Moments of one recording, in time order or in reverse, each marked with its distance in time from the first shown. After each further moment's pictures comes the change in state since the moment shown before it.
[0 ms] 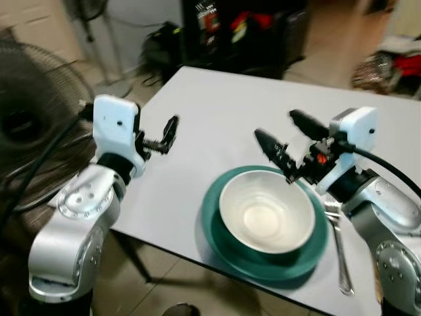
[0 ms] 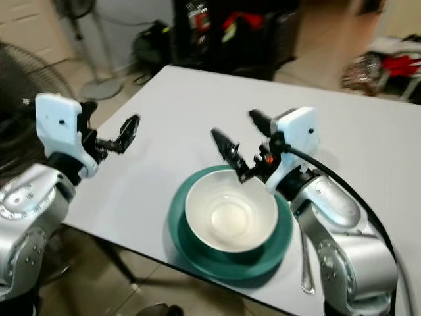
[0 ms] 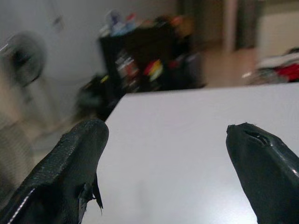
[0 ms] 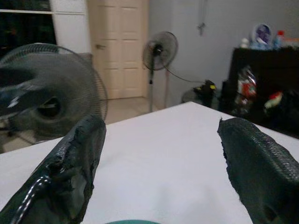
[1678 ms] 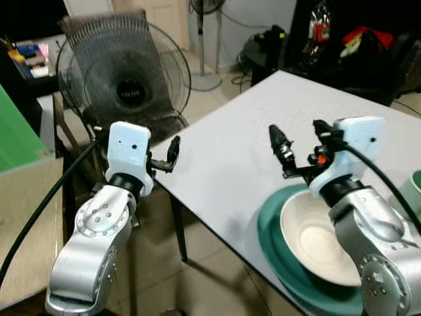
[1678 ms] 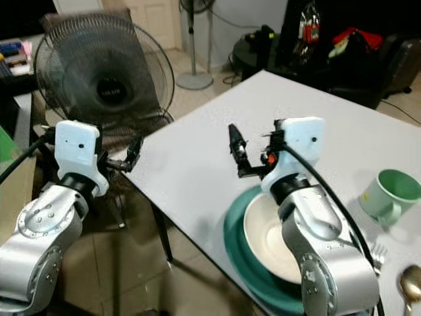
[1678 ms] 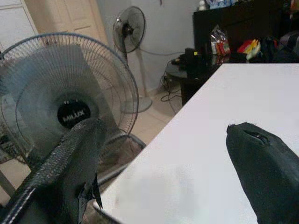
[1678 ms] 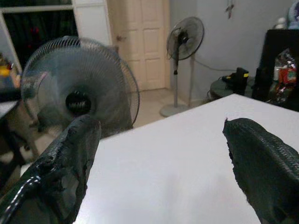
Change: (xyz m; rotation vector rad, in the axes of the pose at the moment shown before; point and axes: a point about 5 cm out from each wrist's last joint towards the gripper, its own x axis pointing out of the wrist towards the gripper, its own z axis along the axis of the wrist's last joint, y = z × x) left arm -0.006 -0.014 -0.024 0.049 0.045 0.024; right arm 0.000 0.008 -0.014 0.066 0.059 -0.273
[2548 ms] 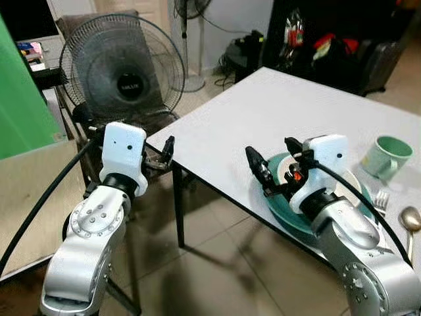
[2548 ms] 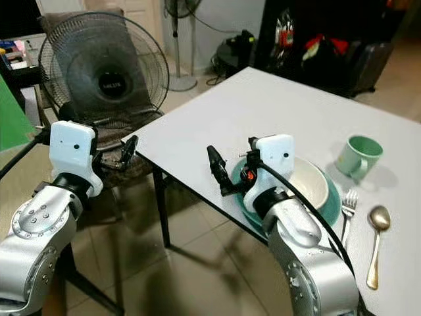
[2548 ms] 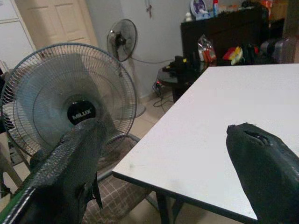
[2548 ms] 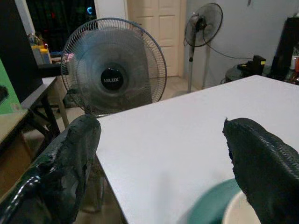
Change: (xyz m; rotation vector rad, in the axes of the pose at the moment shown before) left arm -0.002 0.007 0.000 0.037 -0.002 0.016; right arm 0.002 0.013 -0.029 0.025 0.067 0.120
